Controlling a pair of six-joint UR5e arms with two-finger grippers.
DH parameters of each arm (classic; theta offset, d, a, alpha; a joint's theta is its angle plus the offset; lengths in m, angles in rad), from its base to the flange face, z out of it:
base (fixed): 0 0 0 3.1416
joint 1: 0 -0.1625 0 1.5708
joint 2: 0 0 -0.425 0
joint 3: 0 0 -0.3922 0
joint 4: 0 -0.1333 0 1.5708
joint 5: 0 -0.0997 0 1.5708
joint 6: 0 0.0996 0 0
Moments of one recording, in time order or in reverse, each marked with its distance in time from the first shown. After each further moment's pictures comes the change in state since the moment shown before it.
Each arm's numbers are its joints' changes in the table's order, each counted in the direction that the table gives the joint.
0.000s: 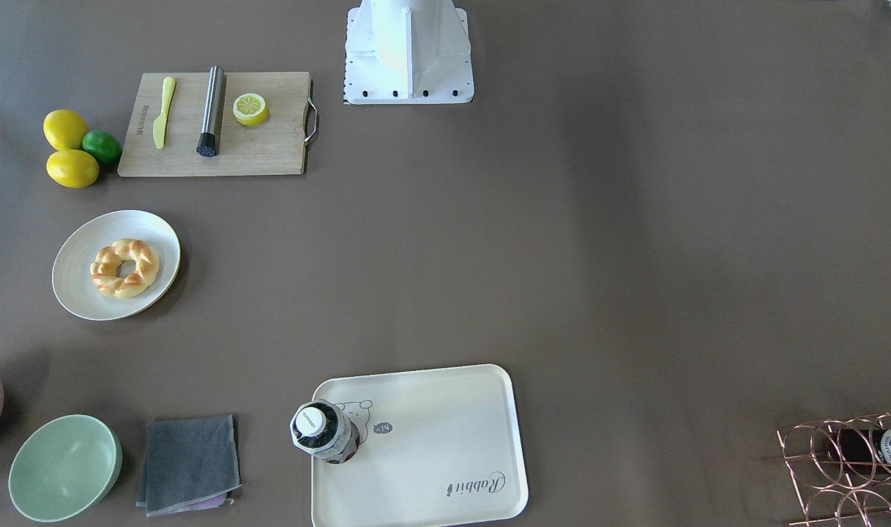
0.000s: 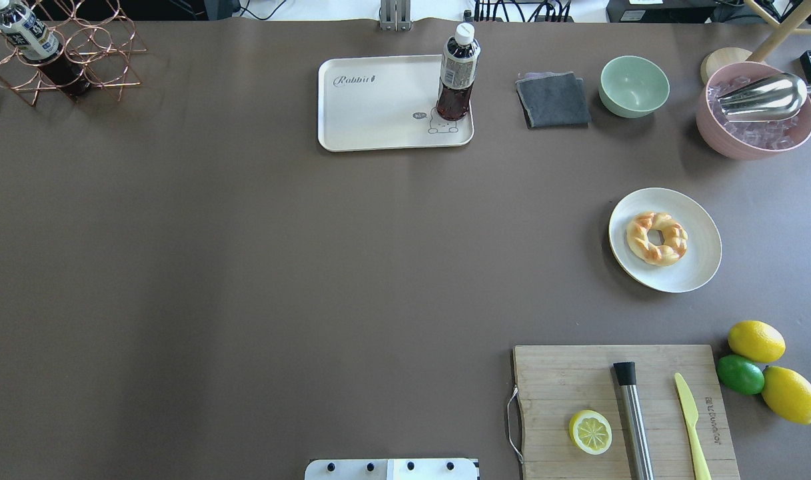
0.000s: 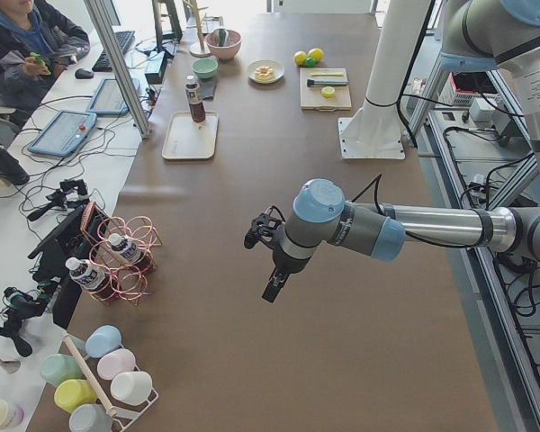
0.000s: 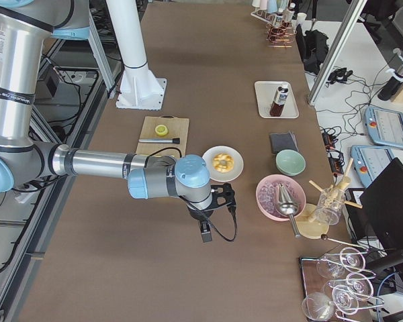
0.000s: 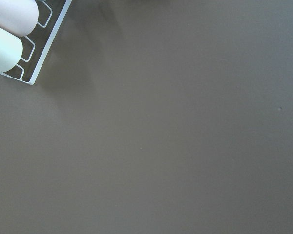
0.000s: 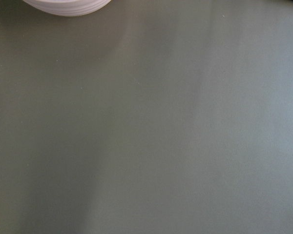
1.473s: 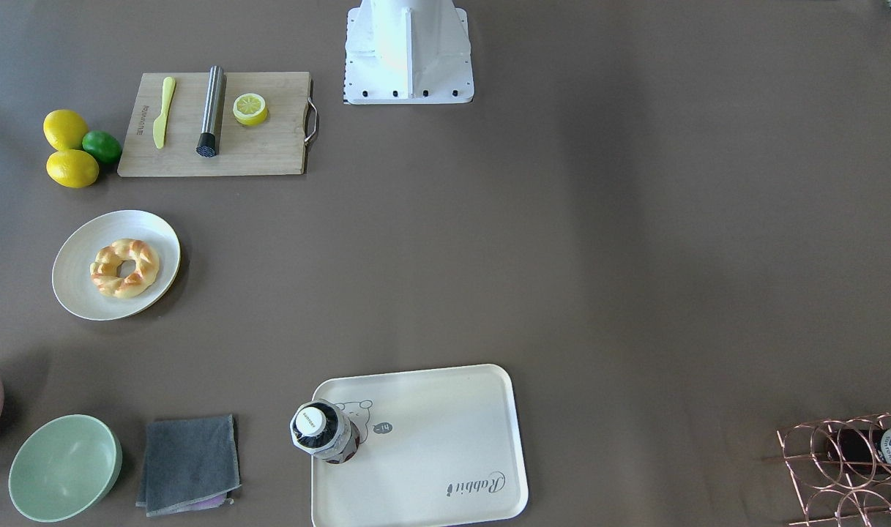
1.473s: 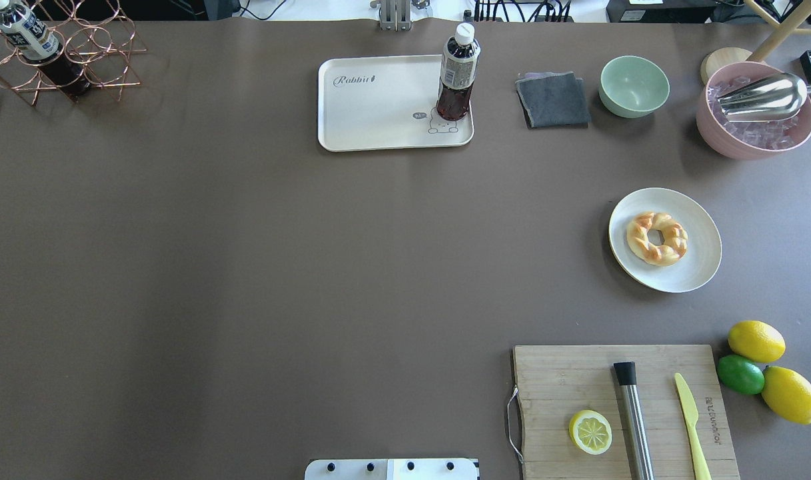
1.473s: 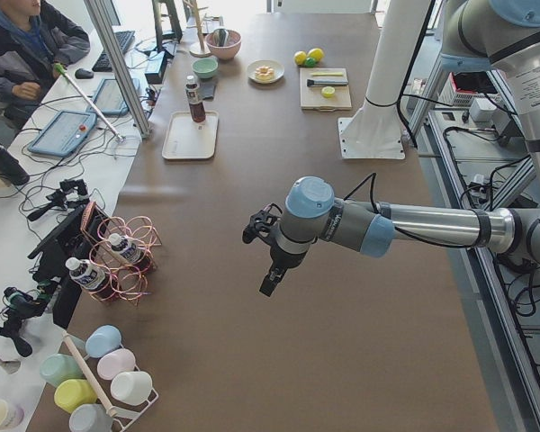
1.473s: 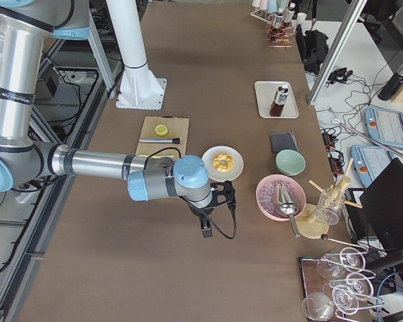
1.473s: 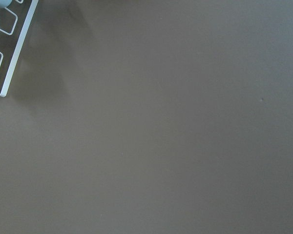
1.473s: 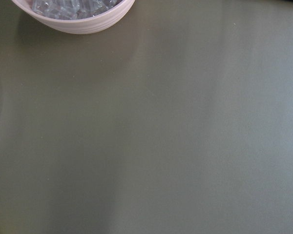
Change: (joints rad) left arm -0.078 0.006 0.001 -0.001 -0.014 0.000; right arm 0.007 0.004 0.009 -0.065 -0.052 0.079
